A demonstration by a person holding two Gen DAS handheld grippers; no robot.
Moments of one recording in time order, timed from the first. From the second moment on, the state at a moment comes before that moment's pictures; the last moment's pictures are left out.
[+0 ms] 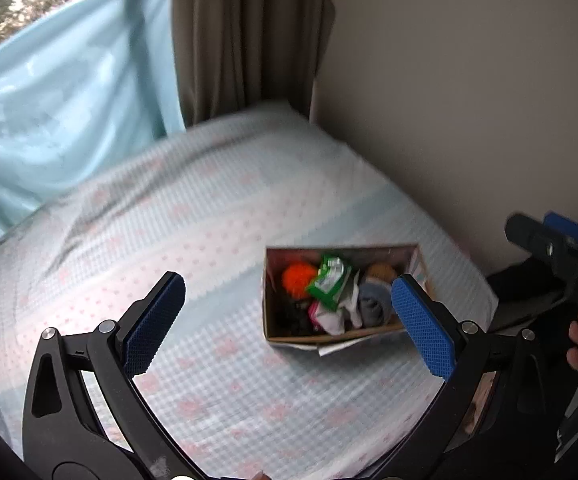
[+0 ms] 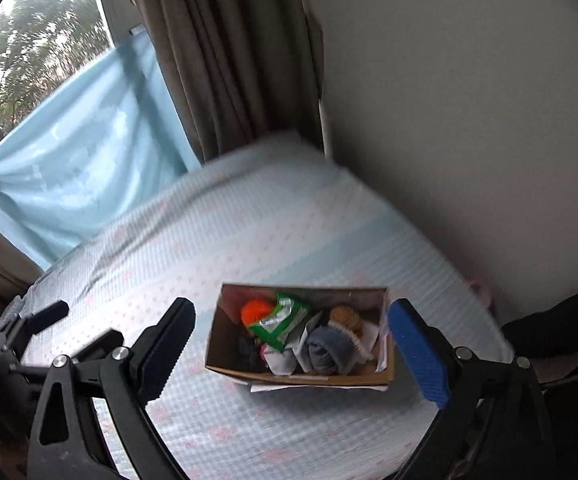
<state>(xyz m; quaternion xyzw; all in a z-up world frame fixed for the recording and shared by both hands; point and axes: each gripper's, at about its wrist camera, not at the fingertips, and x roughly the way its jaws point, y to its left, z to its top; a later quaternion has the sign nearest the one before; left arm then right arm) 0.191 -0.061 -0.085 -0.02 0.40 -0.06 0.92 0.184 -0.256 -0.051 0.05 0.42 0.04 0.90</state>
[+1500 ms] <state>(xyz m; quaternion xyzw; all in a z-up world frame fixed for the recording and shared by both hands) 0.073 -0.049 -0.005 0.01 0.23 -0.06 0.97 0.063 -0.239 0.016 0.02 0.27 -0.02 0.96</state>
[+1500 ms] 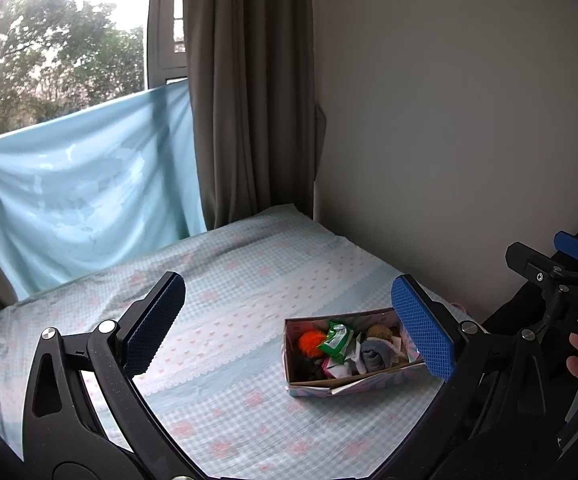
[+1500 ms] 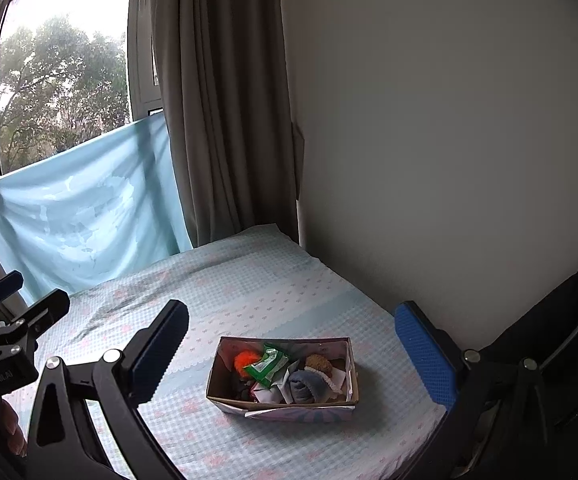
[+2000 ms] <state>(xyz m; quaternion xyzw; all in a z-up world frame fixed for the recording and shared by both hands) 0.072 -0.052 -0.002 0.01 0.22 -0.06 0.97 0.064 -0.242 0.019 0.02 0.27 -0.02 0.96</state>
